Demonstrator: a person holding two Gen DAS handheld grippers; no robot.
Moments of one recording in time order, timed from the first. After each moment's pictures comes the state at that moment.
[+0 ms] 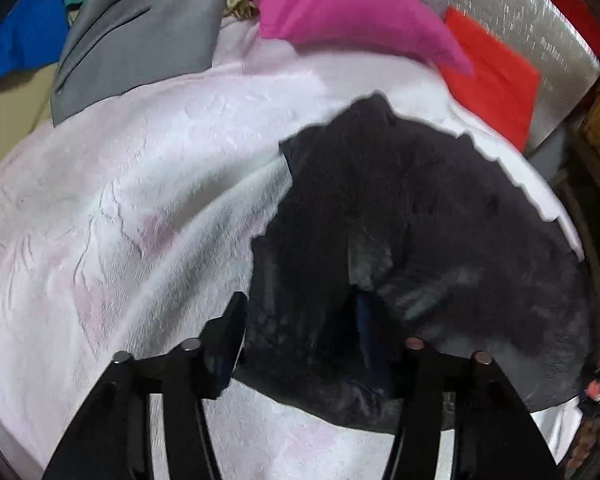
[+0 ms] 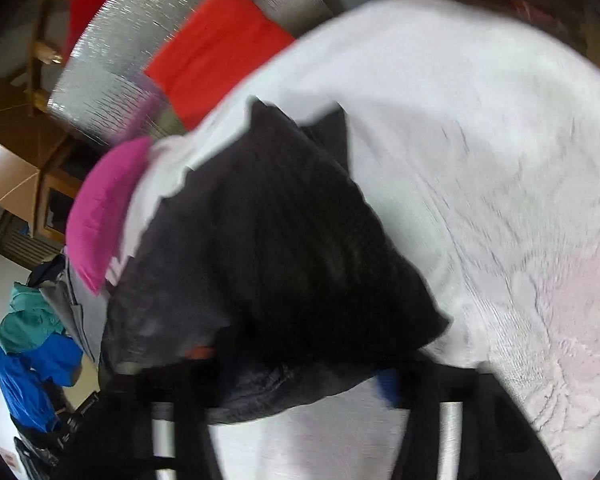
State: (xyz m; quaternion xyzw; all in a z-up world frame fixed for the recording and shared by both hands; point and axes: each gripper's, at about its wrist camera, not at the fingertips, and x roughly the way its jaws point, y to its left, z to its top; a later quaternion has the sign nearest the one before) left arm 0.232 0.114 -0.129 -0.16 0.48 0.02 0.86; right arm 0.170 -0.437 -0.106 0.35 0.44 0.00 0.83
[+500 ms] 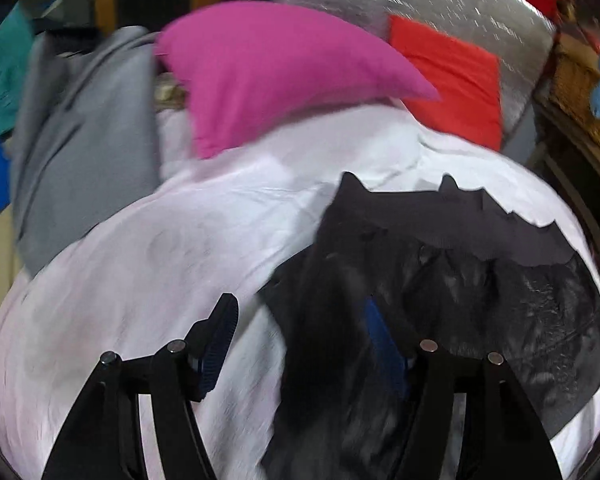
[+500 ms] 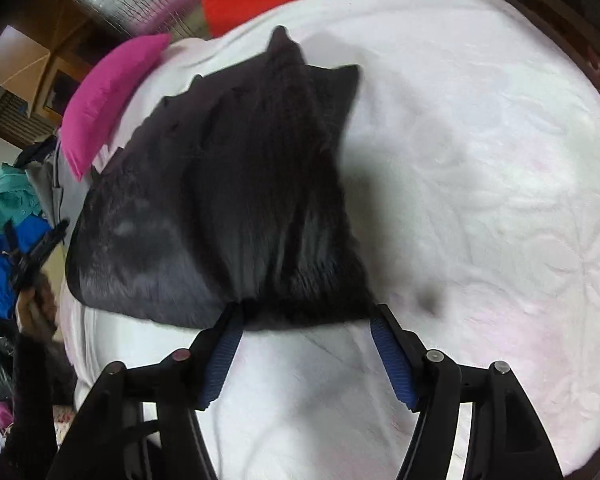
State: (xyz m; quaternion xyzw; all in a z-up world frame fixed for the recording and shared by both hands) left arm 0.331 0.105 -0.092 -0.03 0.44 -0.04 0.90; right arm 0.168 -0.468 -0.076 0.16 0.57 0.05 0.81
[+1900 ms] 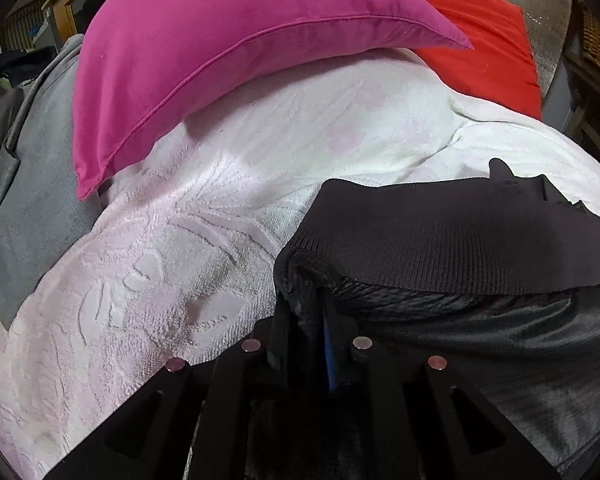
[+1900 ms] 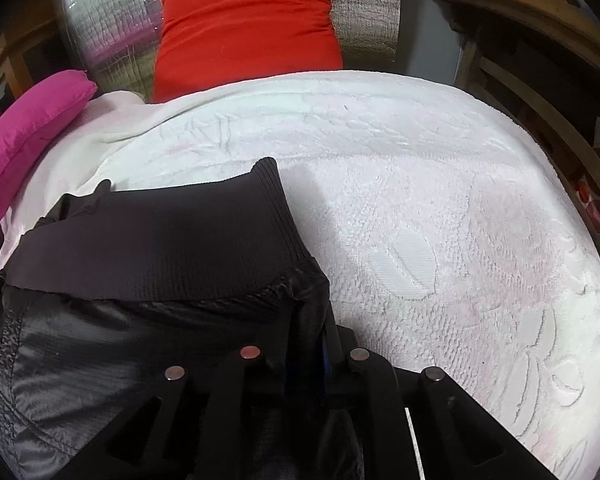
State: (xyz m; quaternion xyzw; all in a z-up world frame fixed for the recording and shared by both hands) left arm 0.416 0.053 -0.145 0.03 0.46 0.01 0.89; right arm 0.361 -0.439 -0.103 0.06 0.47 -0.06 0.88
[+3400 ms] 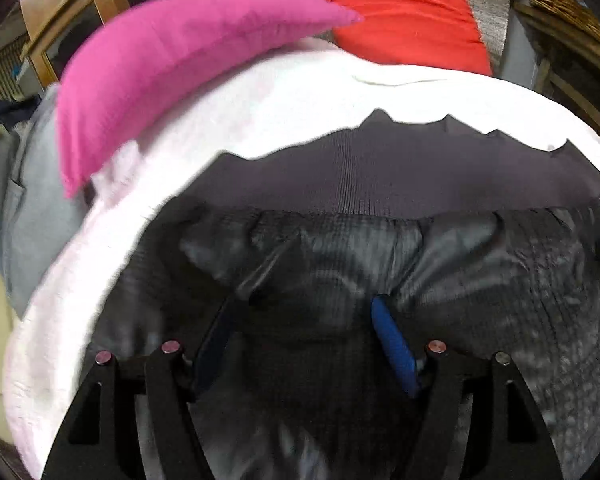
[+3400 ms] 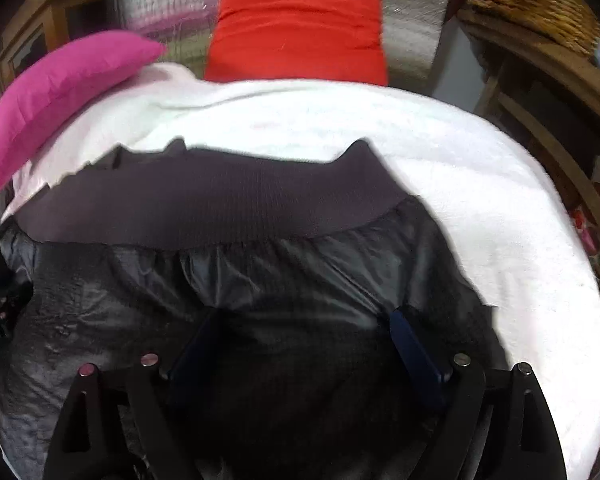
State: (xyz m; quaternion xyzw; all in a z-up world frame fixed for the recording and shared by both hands) left arm 0.349 -0.033 -0.125 0.09 0.45 0.00 0.89; right arm 0.315 -0.344 -0.082 0.01 0.44 -0.06 0.90
